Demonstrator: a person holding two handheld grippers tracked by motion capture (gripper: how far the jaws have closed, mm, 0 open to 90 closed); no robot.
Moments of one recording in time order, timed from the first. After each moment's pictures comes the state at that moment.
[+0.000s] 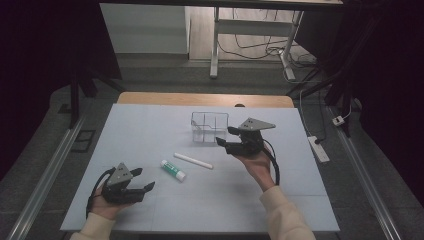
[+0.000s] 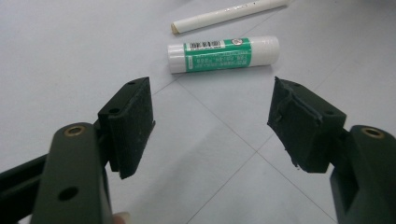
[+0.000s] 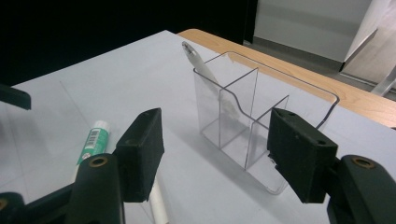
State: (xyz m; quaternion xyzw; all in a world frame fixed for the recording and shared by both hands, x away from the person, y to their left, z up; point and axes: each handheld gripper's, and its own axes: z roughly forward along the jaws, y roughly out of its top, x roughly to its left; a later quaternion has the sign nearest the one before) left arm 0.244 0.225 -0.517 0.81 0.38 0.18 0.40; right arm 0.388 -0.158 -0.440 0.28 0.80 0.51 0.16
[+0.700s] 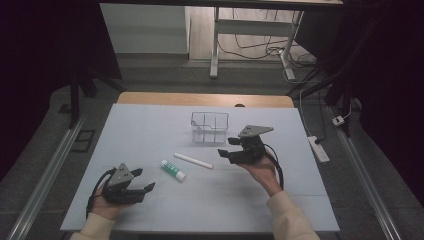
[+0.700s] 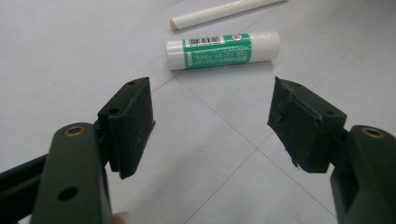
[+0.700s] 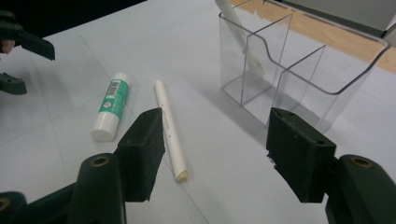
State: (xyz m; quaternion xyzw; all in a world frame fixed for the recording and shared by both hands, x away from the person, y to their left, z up) left arm 0.244 0.224 -0.518 0.81 0.38 0.18 0.40; right arm 0.382 -0.166 -0.453 0.26 0.84 0.46 0.11
